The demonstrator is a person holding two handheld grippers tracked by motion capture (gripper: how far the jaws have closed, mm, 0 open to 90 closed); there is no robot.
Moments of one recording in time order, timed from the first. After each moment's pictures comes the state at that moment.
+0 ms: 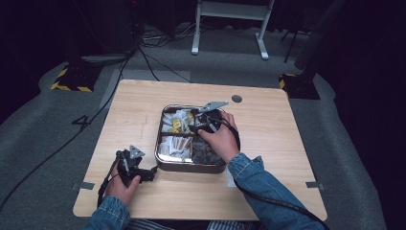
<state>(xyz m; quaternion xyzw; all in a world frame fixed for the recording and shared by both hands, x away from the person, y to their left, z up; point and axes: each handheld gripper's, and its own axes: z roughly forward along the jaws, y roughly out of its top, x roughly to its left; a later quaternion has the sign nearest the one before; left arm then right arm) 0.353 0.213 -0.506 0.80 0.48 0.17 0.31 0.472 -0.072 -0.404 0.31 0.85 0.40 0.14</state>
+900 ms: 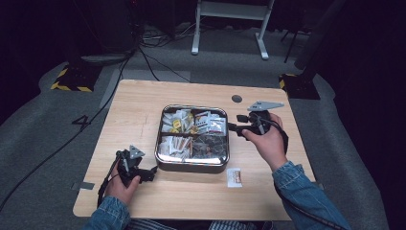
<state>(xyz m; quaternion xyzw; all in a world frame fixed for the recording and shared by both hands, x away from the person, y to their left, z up) 0.352 0.213 -0.506 0.80 0.48 0.17 0.31 0.439 -0.198 -0.360 0.35 0.81 0.43 0.15</state>
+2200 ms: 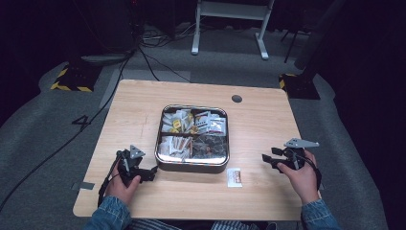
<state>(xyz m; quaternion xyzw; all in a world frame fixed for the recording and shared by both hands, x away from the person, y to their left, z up) 0.353 0.212 -0.506 0.80 0.48 0.17 0.31 0.385 -0.321 -0.454 0.43 0.80 0.39 0.15</state>
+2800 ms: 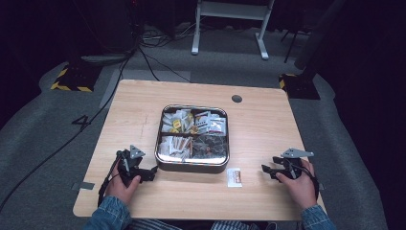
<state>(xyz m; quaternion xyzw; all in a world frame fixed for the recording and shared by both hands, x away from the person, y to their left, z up) 0.353 0.212 -0.506 0.80 0.48 0.17 0.31 0.374 -0.327 -0.492 0.43 0.82 0.36 0.16</state>
